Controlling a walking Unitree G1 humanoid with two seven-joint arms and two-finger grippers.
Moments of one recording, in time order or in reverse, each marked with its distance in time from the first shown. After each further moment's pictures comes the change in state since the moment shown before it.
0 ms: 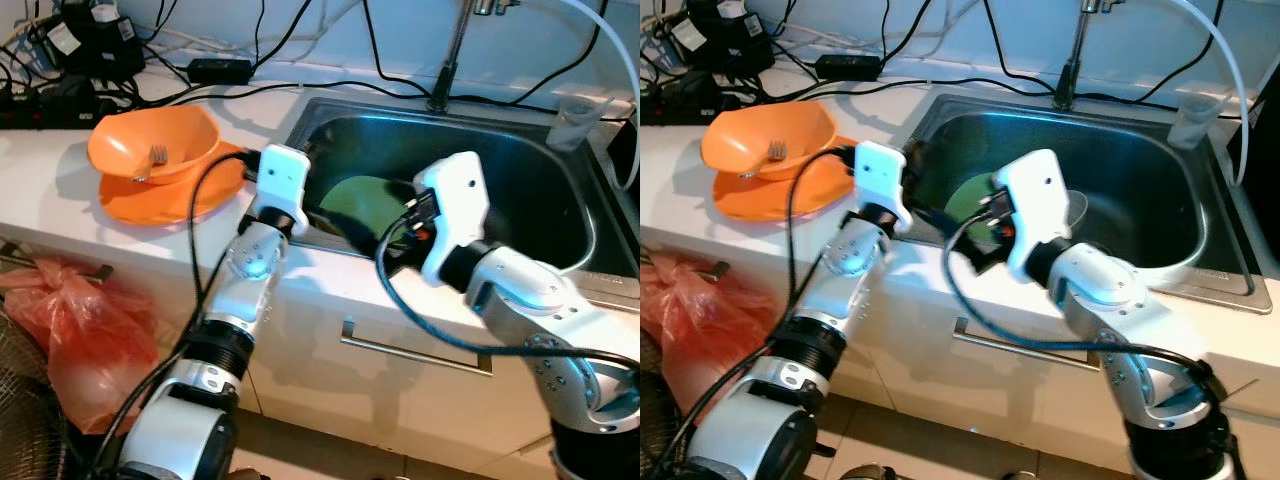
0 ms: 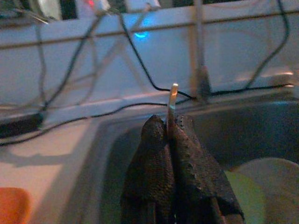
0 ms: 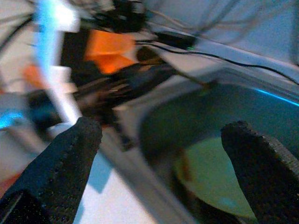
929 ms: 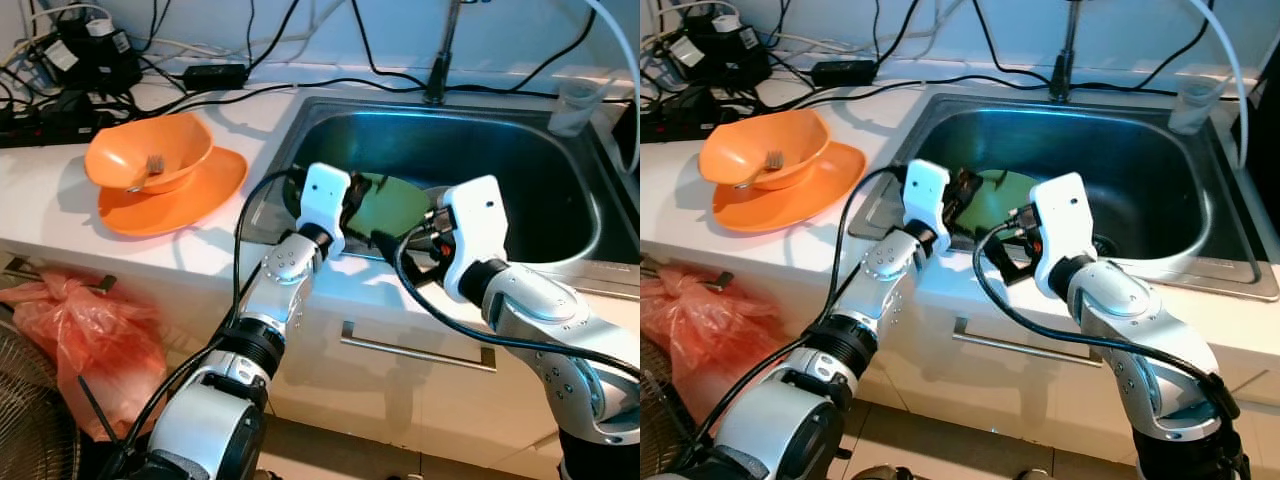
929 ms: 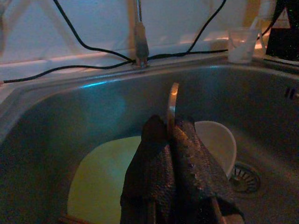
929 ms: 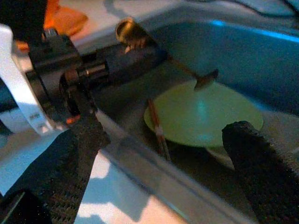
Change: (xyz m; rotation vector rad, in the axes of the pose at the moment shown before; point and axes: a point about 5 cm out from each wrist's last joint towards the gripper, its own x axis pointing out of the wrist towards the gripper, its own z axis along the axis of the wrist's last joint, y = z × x) left arm 0.009 -0.040 -0.020 -0.131 0.137 -0.173; right arm -0.011 -0.011 -0.031 0.064 0.201 -0.129
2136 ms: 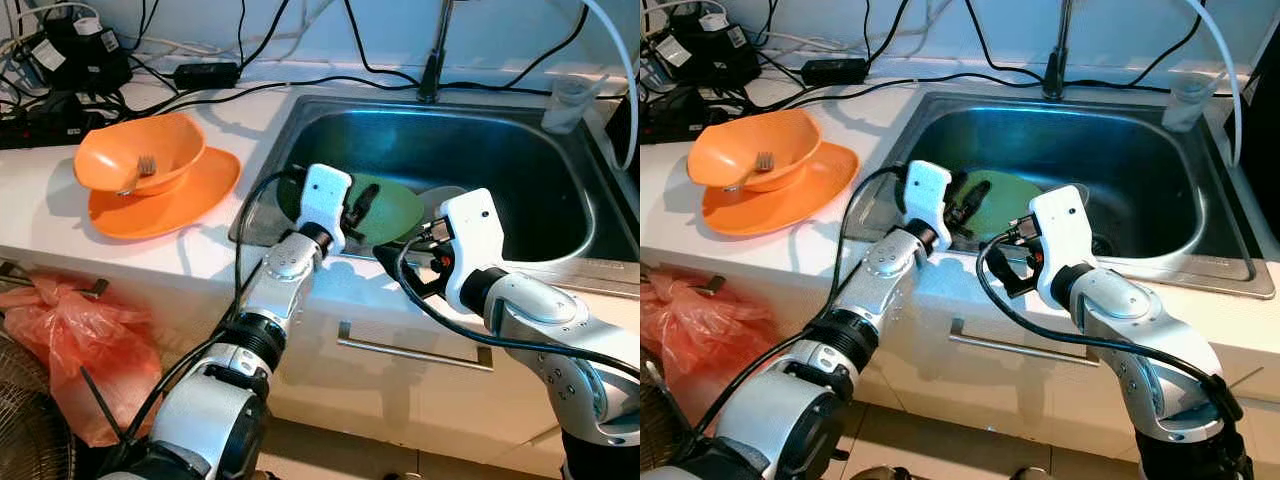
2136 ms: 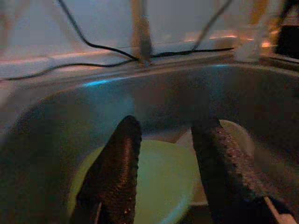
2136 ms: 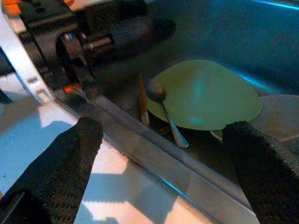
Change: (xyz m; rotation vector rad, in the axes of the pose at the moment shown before) left arm 0.001 0.009 0.001 0.030 -0.008 0.068; right arm -0.001 -0.001 -0.006 0.007 0.059 0.013
